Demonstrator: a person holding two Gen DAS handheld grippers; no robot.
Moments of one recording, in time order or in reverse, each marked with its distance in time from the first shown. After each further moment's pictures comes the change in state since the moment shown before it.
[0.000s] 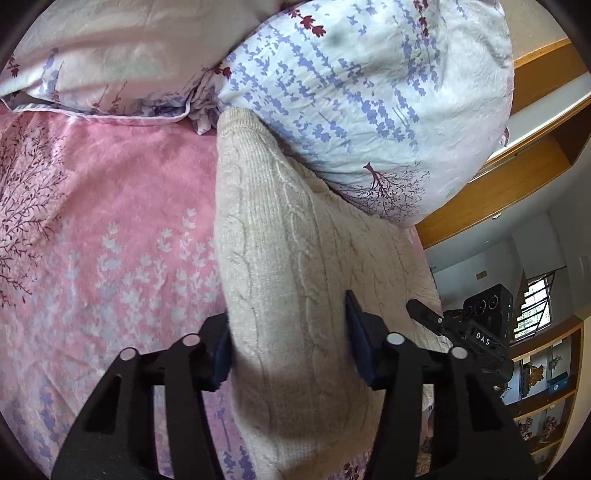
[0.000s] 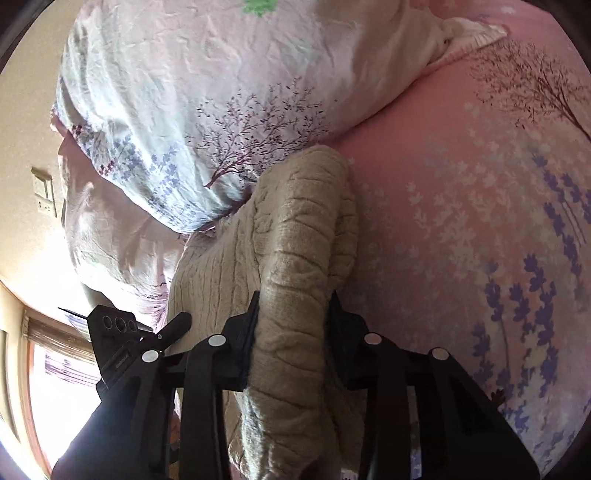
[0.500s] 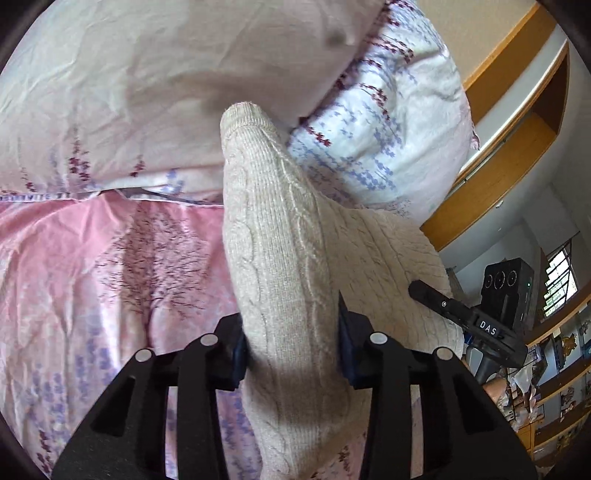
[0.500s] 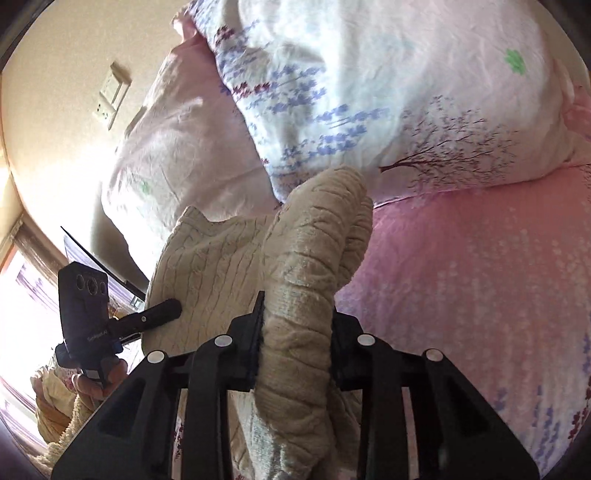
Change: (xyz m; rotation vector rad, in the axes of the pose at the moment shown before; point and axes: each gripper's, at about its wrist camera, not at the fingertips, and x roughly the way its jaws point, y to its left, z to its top) left arm -0.129 0.031 -0.005 0.144 -0.116 0.097; right arm 0.051 0.144 -0.053 -0.360 -0.067 0.033
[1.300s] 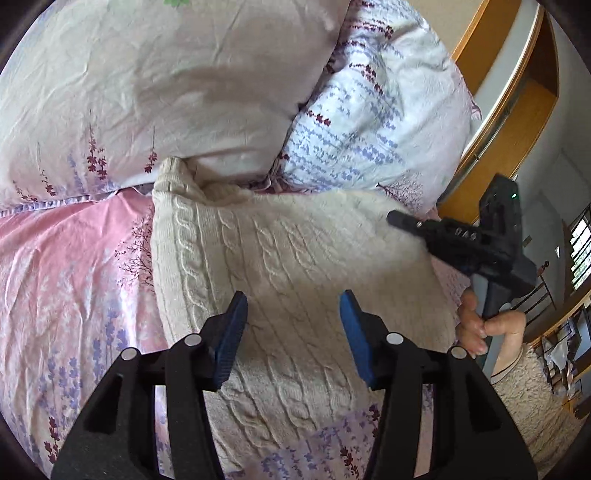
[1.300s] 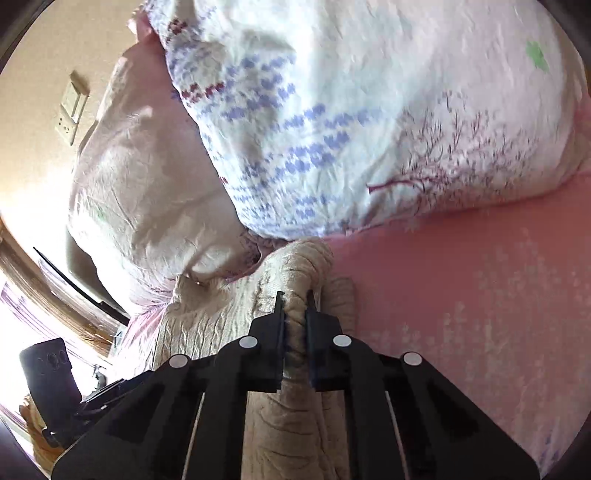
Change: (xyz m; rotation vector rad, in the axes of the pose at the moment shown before) left arm 0.009 -0.010 -0.028 0.132 -0.028 0.103; right arm 0.025 -0.017 0.038 0.045 -0.049 -0.108
